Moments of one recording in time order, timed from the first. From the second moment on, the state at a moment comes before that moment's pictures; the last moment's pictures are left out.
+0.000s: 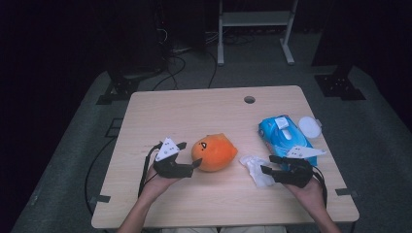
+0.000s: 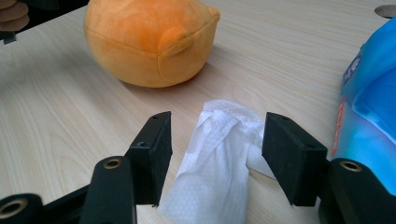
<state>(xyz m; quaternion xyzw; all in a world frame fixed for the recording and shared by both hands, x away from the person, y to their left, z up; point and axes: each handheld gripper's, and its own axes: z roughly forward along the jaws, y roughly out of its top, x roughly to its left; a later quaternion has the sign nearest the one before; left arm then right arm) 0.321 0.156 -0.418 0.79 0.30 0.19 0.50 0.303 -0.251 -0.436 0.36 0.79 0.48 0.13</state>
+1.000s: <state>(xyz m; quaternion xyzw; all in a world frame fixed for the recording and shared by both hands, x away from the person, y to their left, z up) 0.294 0.201 -0.442 0.76 0.37 0.20 0.49 0.297 -0.250 -0.442 0.37 0.79 0.46 0.12</state>
